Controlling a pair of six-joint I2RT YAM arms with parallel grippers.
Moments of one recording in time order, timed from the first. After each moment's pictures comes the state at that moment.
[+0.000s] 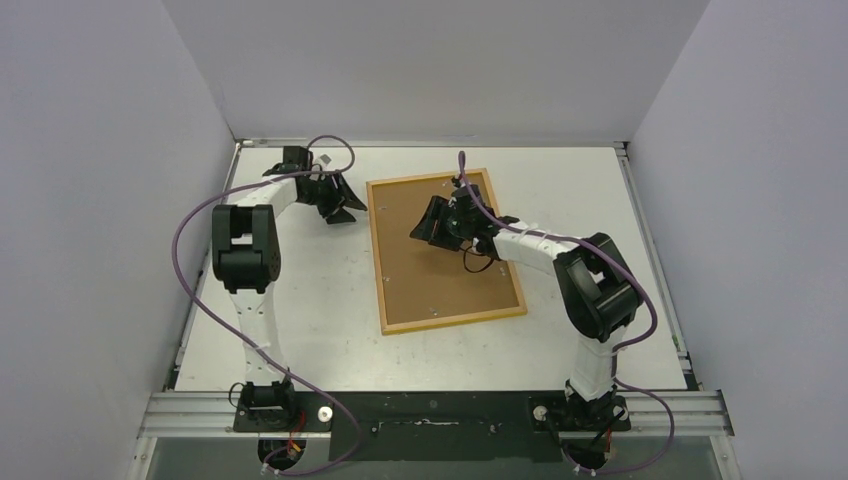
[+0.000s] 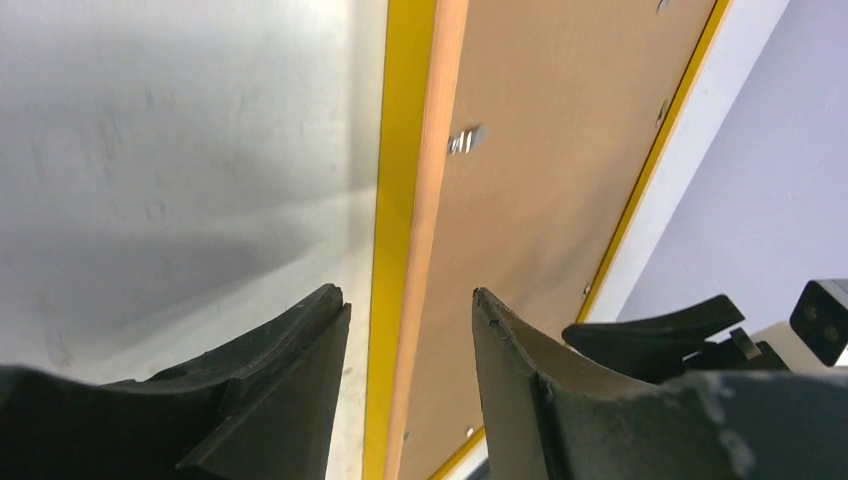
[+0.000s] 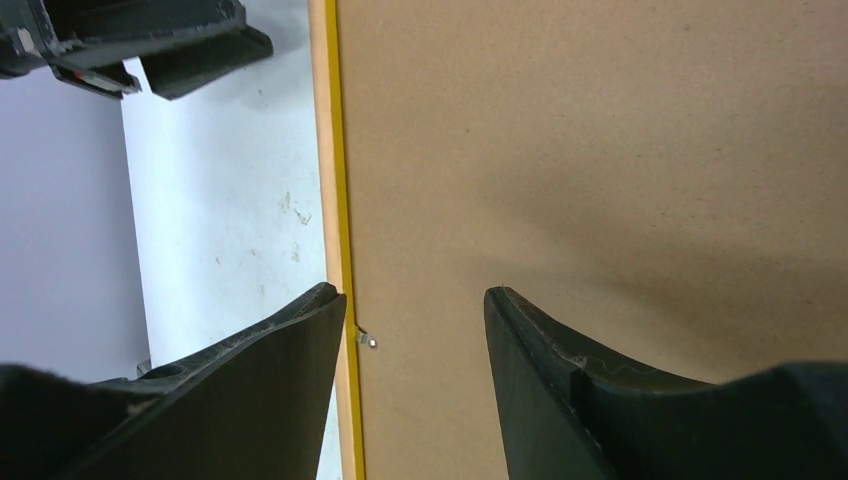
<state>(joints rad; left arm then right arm) -0.02 2.20 1.64 -0.53 0.67 -0.57 0.58 1.87 1.18 0.03 -0.21 0.80</state>
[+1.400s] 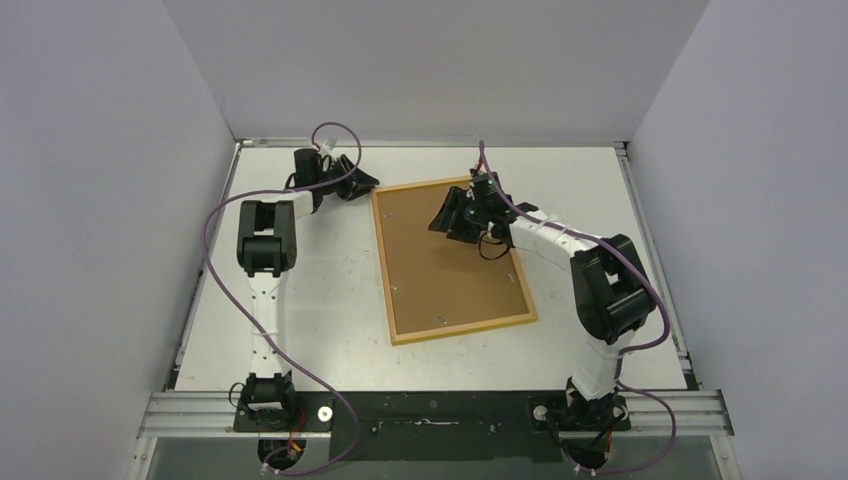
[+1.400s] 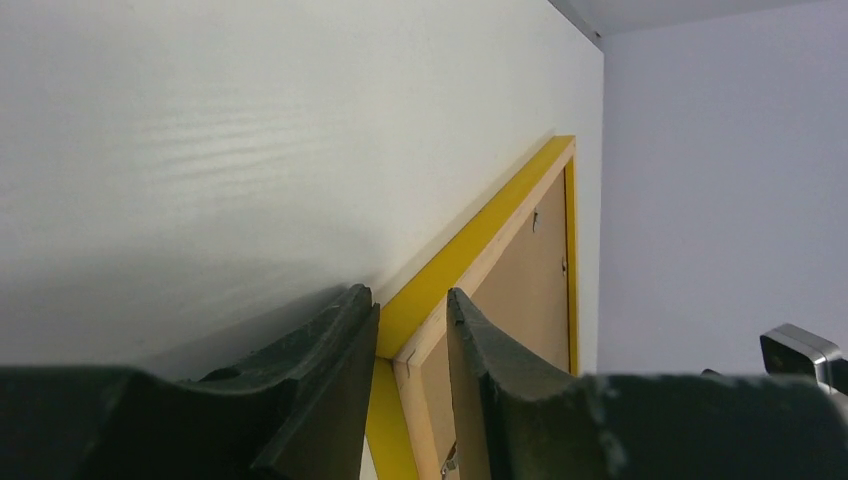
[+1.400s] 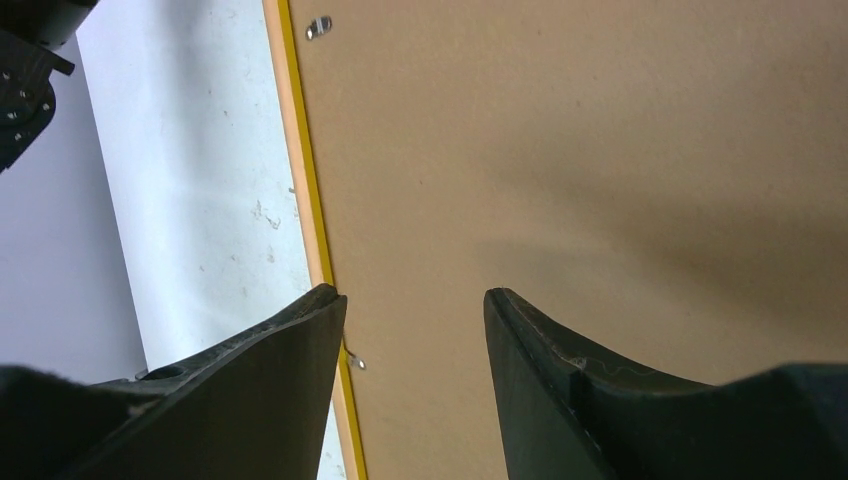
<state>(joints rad) -0.04 2.56 1.85 0.22 0.77 -0.84 0.48 1.82 1.23 -0.15 -0.24 0.75</state>
